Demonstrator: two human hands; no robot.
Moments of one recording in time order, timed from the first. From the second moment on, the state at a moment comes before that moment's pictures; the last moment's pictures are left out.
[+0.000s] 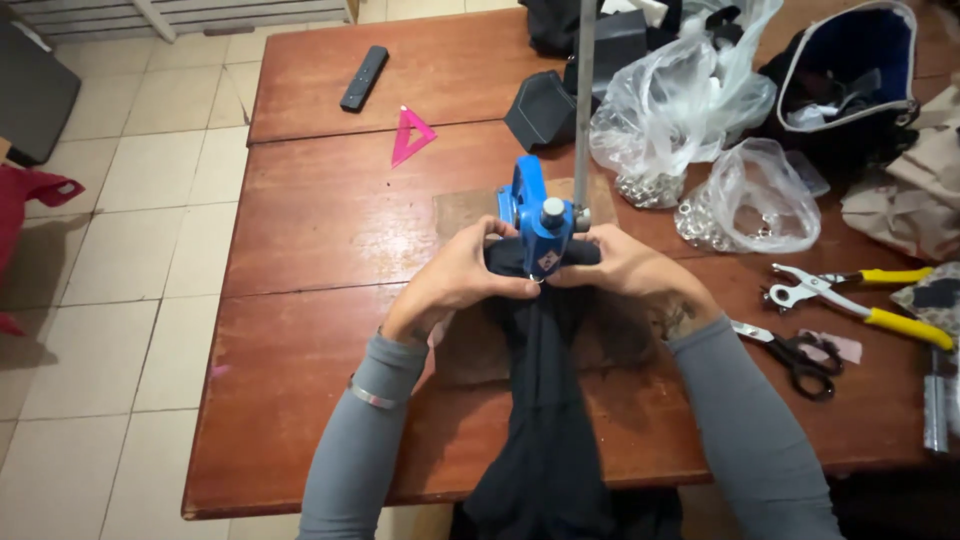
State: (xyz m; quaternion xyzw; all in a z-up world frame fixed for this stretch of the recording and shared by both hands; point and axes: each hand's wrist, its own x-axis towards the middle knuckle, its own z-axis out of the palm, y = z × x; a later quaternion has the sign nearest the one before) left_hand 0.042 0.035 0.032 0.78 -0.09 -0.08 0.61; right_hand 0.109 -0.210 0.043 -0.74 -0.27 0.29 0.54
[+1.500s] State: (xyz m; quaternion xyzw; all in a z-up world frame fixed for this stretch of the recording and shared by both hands) left_hand -0.029 0.000 0.016 0.84 -0.38 0.00 0.38; right_hand 0.154 -0.366 0.019 -0.96 -0.19 -0.04 0.22
